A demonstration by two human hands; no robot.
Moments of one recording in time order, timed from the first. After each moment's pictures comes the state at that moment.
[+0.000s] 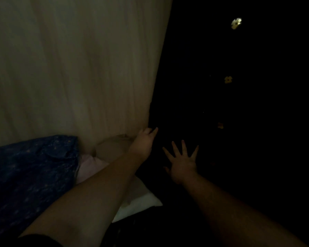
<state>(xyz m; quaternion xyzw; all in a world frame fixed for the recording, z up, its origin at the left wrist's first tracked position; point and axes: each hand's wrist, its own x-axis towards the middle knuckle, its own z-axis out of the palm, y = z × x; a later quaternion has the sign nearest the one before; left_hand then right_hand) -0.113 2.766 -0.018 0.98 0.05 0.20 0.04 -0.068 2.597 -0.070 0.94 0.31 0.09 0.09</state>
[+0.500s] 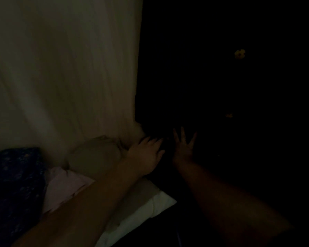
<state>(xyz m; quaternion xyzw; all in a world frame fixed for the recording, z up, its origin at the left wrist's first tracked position) -0.069 2.762 -0.065 0.97 -0.07 0.20 -0.07 0.022 2.627 -0.086 0.96 0.20 0.06 0.16</state>
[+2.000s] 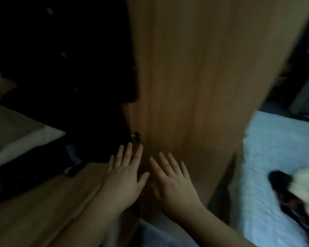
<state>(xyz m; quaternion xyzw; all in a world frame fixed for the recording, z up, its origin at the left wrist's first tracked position) -0.426 2.365 -0.135 0.98 -0.15 0.04 0.09 -0.474 2.195 -0.144 0.98 0.11 0.04 -0.14</state>
